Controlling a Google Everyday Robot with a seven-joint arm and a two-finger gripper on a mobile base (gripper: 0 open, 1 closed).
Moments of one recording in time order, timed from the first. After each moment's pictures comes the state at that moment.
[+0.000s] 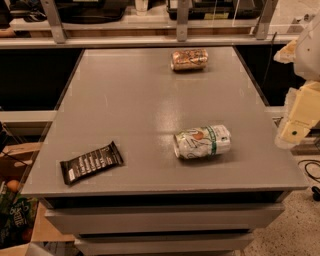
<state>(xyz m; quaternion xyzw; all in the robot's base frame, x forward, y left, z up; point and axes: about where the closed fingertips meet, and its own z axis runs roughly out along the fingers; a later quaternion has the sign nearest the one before) 0.438 -0.217 0.977 -0.60 0.78 -0.03 0.16</state>
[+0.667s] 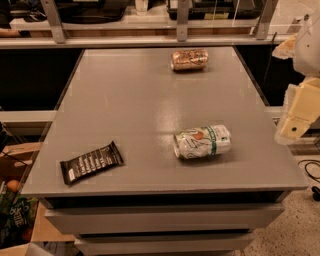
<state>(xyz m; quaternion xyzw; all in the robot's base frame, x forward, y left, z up) 0.443 -0.215 0.981 -0.61 0.77 -0.04 0.17</state>
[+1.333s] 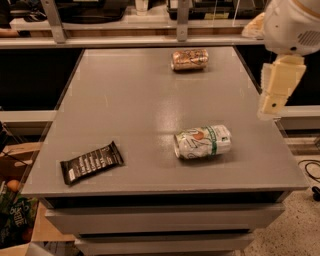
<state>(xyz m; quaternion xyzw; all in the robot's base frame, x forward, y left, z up) 0.485 -0.183 0.996 -0.69 0.70 -0.07 0.17</state>
